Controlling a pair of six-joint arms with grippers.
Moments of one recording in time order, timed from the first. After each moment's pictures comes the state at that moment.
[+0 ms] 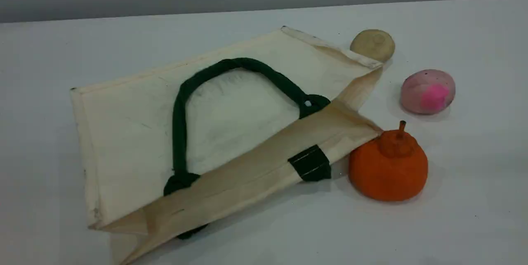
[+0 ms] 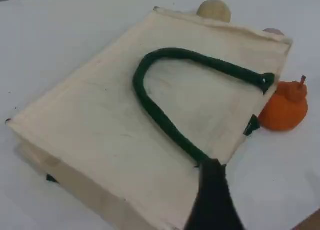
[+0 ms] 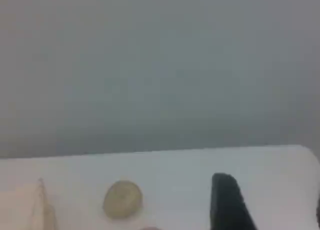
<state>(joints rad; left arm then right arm) -0.23 0.41 -0.39 -0.53 0.68 0.44 0.12 0.02 0.00 0.18 0.11 -0.07</state>
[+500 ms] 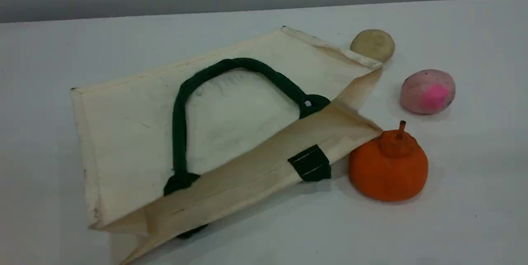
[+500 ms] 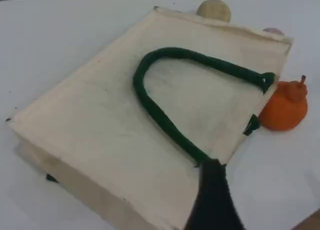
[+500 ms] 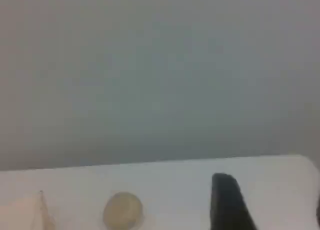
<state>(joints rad) -0.23 0.41 -0.39 -0.53 0.68 0.44 0.12 0.02 0.00 0.19 0.09 -0.07</state>
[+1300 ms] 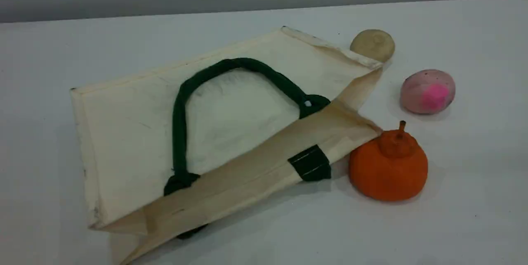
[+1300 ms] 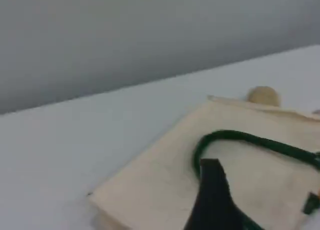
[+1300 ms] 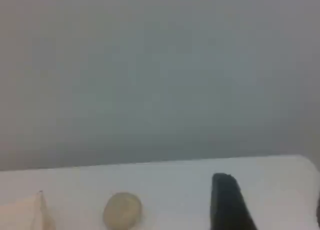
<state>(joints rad) -0.12 0.21 -0.37 -0.49 0.57 0.47 0.12 0.02 0.00 0.19 0.09 -0.07</state>
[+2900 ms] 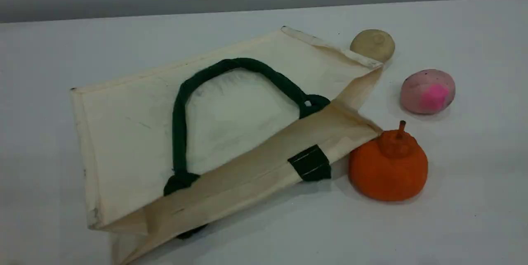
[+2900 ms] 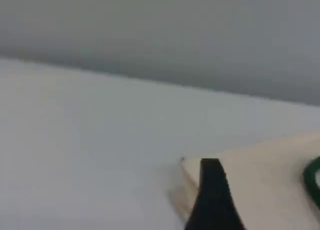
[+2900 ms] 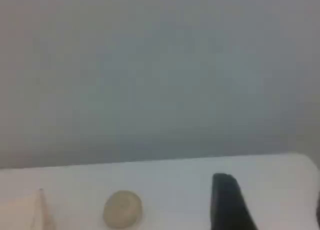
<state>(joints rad) -0.09 0.00 0.00 0.15 0.26 -0.34 0.12 0.02 0.00 0.19 0.09 -0.07</state>
